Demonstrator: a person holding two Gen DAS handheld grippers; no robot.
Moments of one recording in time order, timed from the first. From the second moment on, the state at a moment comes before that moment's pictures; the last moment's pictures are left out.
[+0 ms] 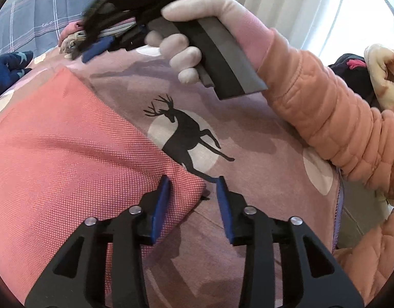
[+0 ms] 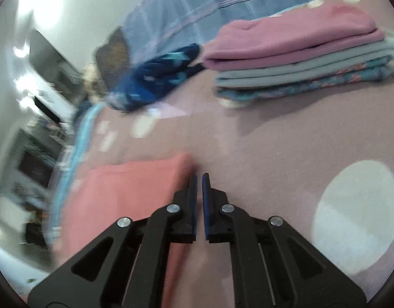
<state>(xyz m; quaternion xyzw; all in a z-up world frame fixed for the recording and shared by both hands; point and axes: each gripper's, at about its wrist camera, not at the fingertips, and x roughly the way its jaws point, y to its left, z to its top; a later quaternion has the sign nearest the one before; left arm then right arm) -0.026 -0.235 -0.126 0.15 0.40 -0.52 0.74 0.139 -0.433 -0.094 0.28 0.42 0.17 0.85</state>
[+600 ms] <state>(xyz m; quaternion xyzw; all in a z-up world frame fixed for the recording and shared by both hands) -0.042 -0.235 -0.126 0.16 0.40 -0.53 0.74 0.179 -0.418 -0.120 0.21 0.43 0.12 0.87</state>
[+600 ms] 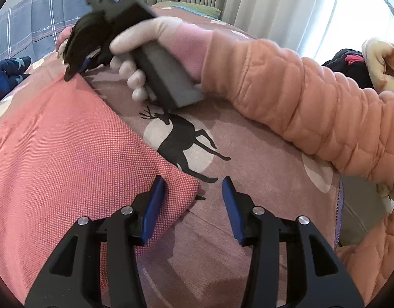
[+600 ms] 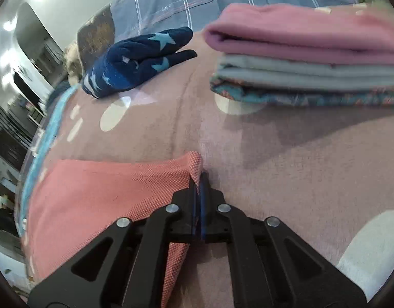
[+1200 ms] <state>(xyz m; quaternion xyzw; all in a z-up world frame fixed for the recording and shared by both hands) 0.003 -0.071 -0.105 0.07 0.40 -0.27 0.87 -0.022 -0.388 -0.099 0.27 0.43 0.28 0.81</state>
